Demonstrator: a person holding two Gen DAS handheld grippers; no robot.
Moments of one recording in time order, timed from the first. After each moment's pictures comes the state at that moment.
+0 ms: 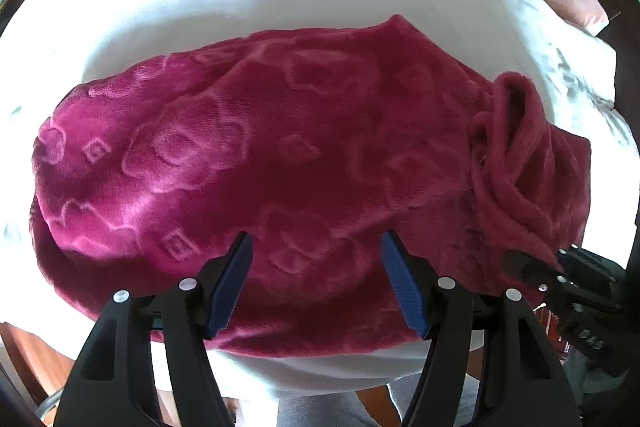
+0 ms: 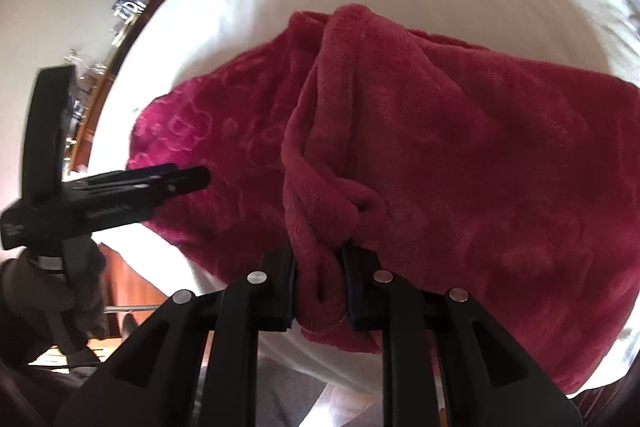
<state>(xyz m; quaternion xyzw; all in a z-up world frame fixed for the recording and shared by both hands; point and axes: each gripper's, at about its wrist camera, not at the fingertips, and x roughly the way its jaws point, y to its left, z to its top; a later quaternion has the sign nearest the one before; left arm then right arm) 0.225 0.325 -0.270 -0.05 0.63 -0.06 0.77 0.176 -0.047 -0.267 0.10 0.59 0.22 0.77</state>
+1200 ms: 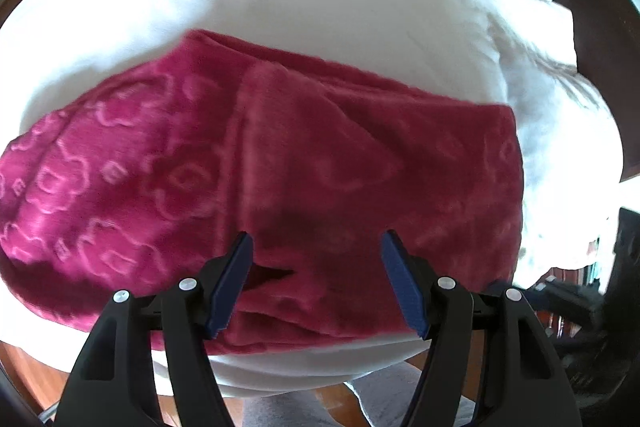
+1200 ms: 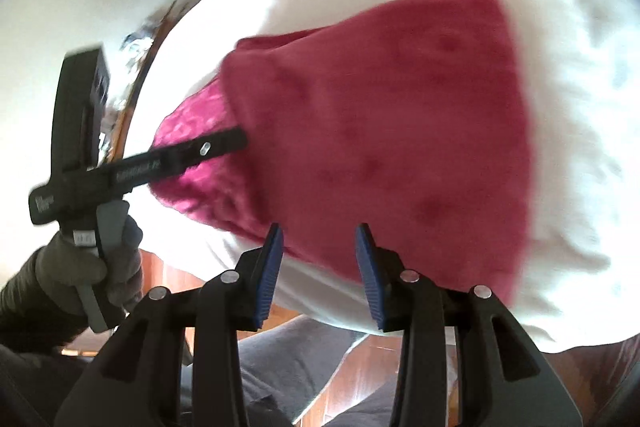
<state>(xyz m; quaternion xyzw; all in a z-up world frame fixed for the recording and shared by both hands) 0.219 0.155 -0.255 -0.03 0.61 -0.12 0.78 0.129 -0.195 -0.249 0.19 0.59 0.22 0.75</state>
